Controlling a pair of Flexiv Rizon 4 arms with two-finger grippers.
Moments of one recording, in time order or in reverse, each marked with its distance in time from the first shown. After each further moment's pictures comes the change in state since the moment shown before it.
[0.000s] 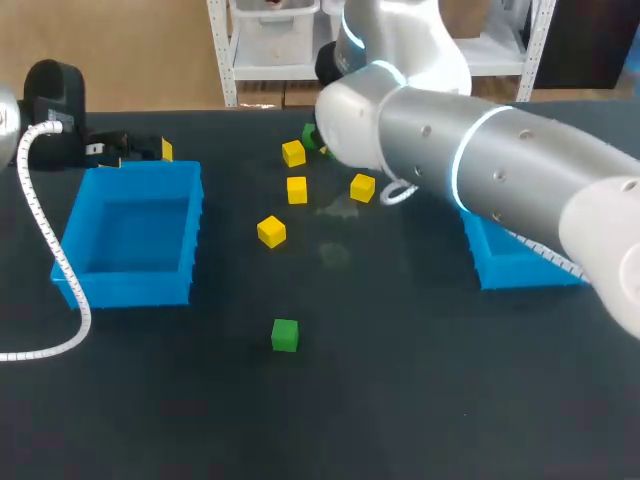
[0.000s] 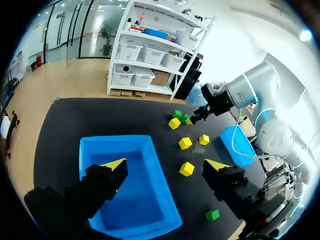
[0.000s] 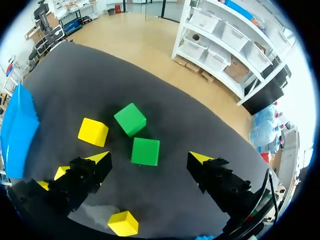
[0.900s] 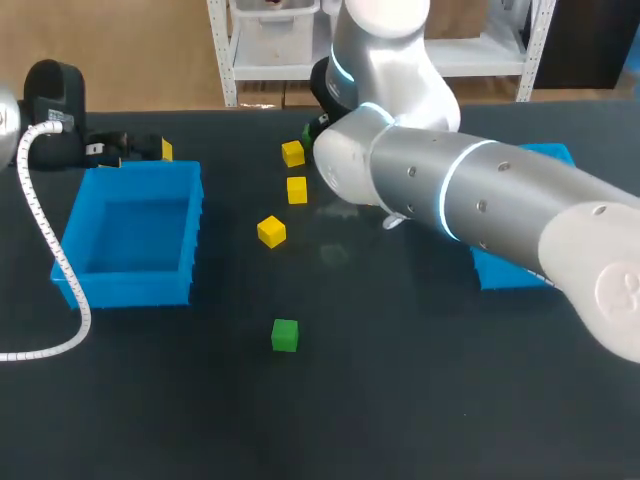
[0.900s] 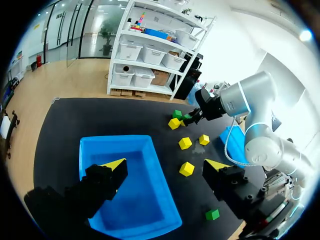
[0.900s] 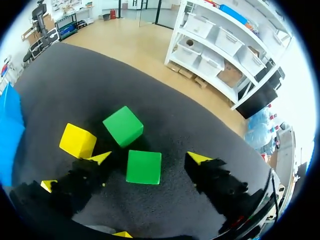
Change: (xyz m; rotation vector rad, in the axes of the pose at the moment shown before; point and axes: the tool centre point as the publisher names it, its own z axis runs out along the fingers) left arm 0.000 0.000 0.000 0.000 0.000 0.000; right arm -0.005 -0.003 0.029 0.076 -0.063 0.013
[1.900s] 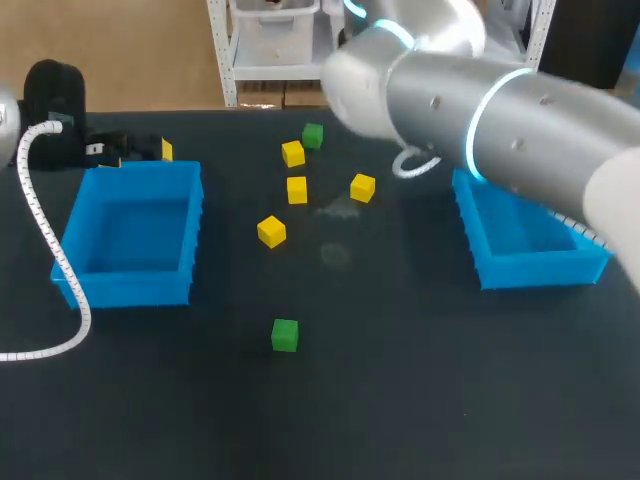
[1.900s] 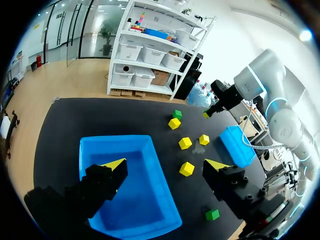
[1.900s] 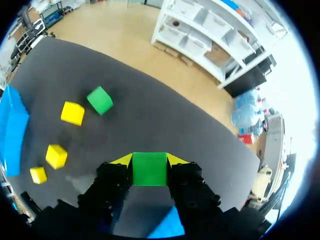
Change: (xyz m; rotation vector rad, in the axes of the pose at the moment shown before) left arm 0.000 0.000 0.000 0.000 0.000 0.000; right arm 0.032 -0.056 -0.091 0.081 0.252 0.053
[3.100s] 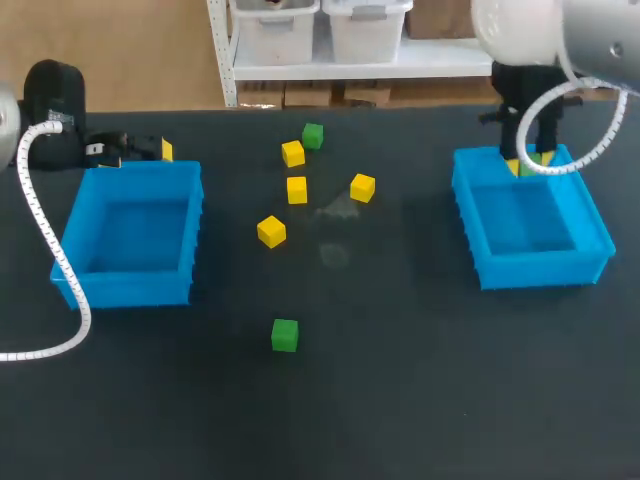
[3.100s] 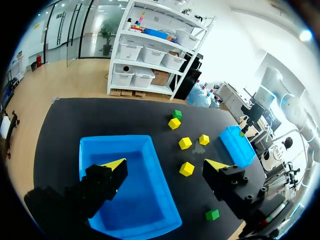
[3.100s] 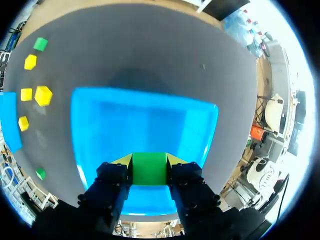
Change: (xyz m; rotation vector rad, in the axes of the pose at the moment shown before) left arm 0.000 0.000 0.000 0.000 0.000 0.000; right arm 0.213 -0.103 -0.028 -0.095 0.451 0.322
